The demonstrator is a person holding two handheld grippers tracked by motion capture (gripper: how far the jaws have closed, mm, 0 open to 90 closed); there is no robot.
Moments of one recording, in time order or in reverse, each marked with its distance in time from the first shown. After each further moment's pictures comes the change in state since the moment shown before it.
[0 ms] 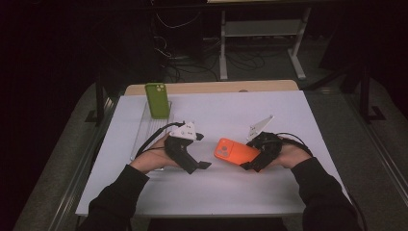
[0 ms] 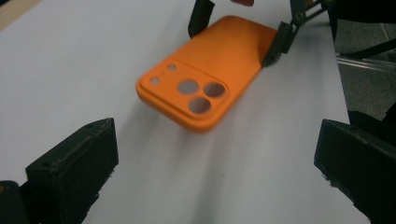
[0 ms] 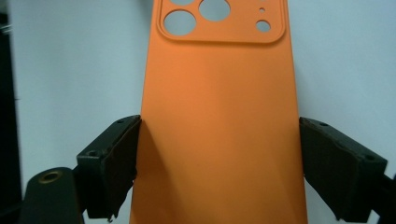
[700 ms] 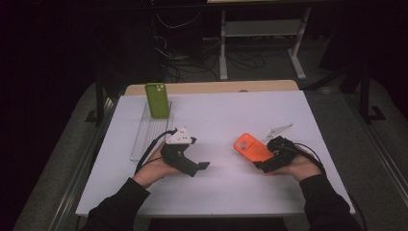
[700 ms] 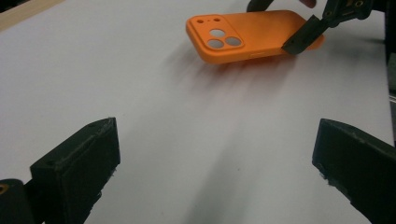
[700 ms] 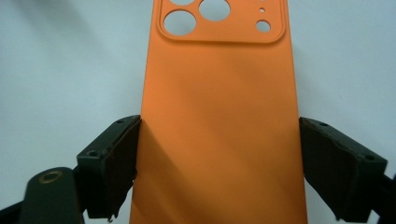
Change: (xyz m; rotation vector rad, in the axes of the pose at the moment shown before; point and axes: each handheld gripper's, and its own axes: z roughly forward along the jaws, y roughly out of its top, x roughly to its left) left arm -0.011 -0.028 0.002 -0.044 0.155 -0.140; right arm 0.005 -0.046 -0.010 -0.018 -0.221 0.330
